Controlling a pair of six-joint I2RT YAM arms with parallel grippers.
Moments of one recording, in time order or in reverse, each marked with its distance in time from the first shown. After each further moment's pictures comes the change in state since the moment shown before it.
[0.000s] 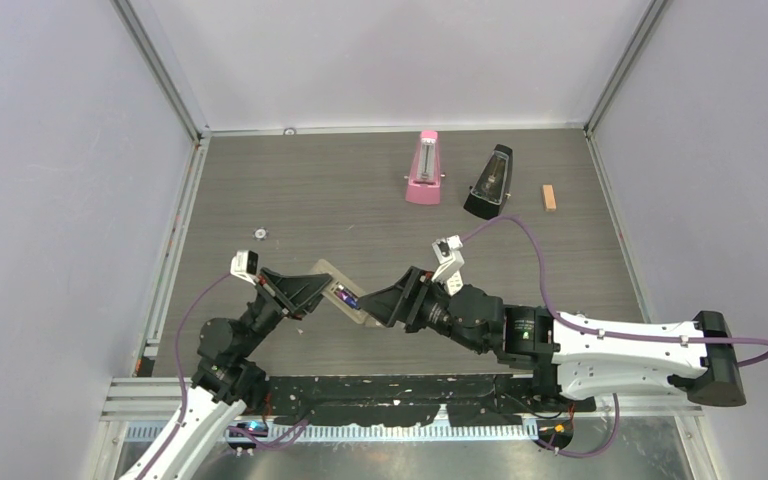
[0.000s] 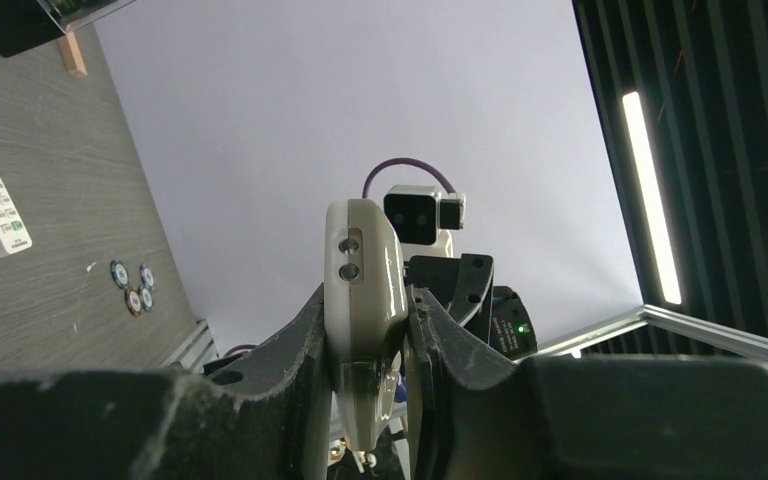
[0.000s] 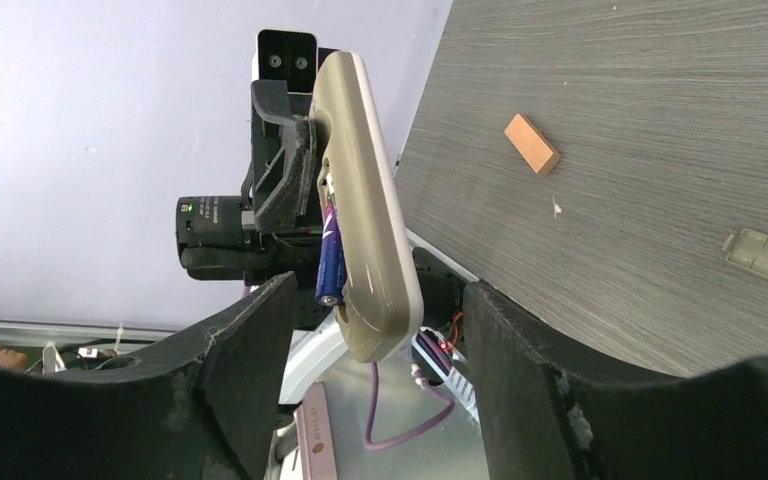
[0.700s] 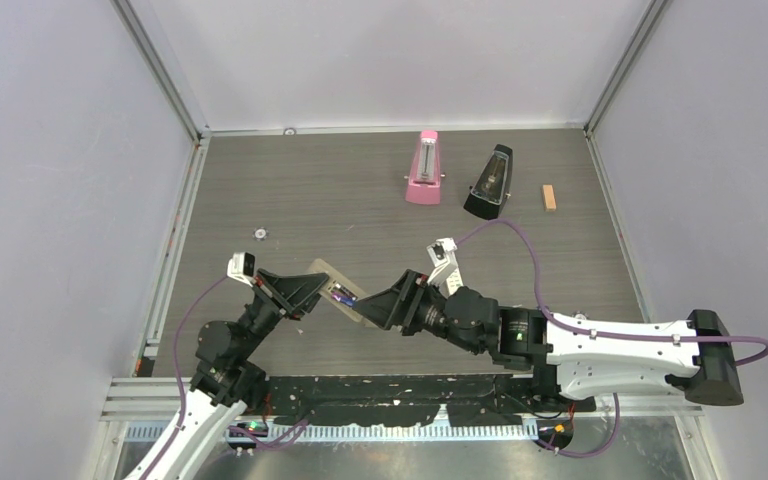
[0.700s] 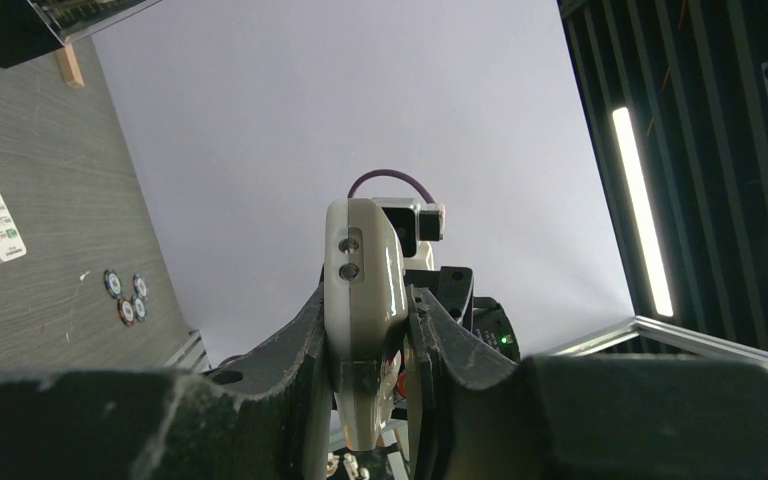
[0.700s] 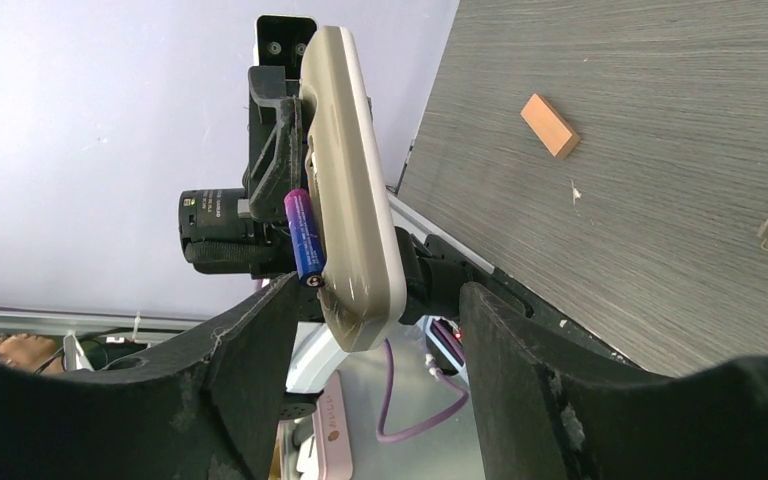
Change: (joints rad) left arm 0.000 -0.050 0.000 -0.036 -0.032 -0.018; right arm 0.000 0.022 -0.030 0.052 -0.040 0.037
